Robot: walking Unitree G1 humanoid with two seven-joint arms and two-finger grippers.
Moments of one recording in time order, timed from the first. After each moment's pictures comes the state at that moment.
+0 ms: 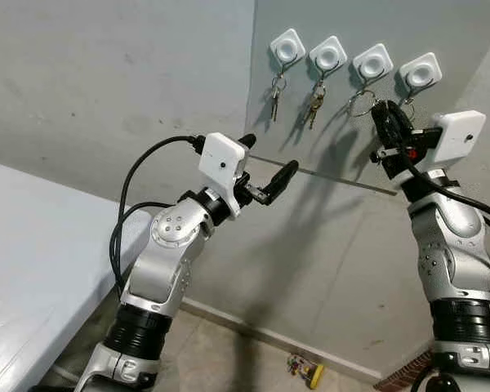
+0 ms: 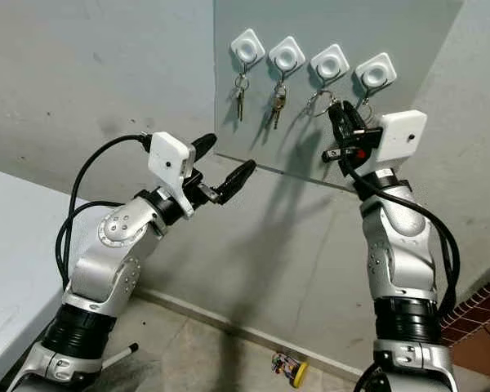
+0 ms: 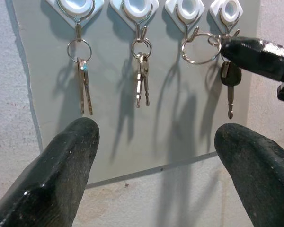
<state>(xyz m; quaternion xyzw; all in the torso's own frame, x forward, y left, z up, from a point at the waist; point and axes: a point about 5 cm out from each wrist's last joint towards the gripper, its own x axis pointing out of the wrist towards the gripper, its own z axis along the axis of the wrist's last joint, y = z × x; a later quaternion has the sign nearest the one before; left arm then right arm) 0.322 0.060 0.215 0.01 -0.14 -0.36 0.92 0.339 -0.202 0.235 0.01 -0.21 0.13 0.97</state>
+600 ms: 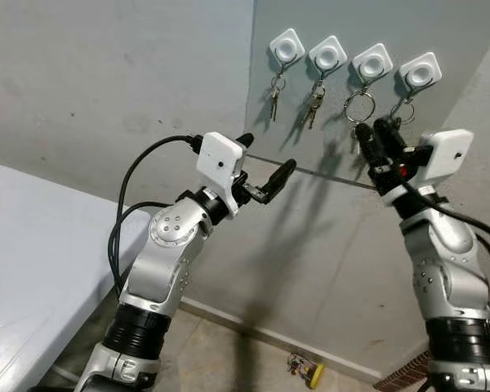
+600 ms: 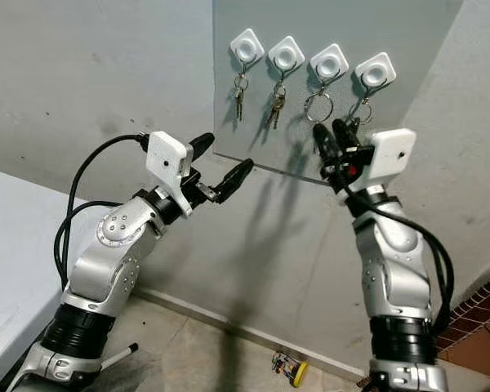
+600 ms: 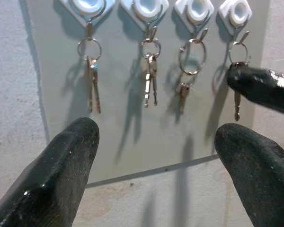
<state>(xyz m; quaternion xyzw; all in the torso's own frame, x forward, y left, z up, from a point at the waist) 0.323 0.063 0.214 0.00 -0.13 -0.35 0.93 0.327 -0.189 0.210 0.04 -0.18 0.16 0.97</state>
